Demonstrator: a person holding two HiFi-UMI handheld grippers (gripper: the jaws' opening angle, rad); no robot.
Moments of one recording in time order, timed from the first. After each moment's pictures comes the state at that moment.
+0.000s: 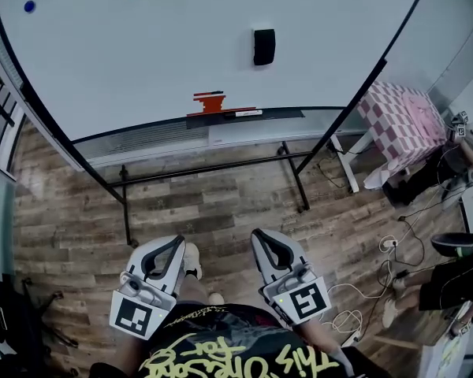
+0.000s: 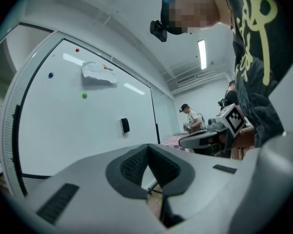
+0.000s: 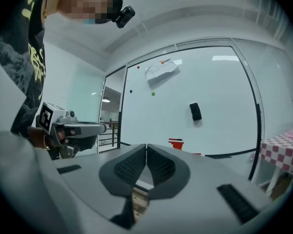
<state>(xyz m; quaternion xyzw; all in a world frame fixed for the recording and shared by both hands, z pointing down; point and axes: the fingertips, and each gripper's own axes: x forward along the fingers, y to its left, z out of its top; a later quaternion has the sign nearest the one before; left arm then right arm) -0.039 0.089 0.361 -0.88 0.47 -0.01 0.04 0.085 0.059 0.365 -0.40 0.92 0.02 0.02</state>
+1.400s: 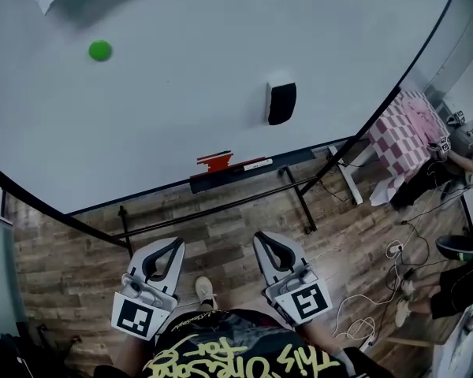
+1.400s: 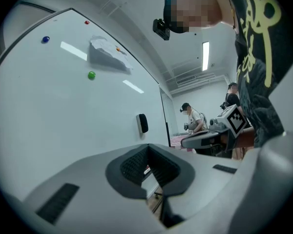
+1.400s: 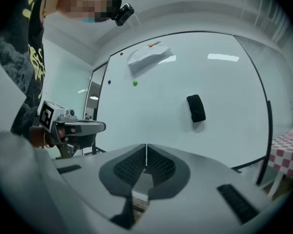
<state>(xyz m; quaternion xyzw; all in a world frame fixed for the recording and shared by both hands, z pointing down) -0.096 -0.095 0.343 -0.90 0.43 -0.01 0.04 0.036 -0.111 0.355 -0.44 0.90 0.02 0.02</state>
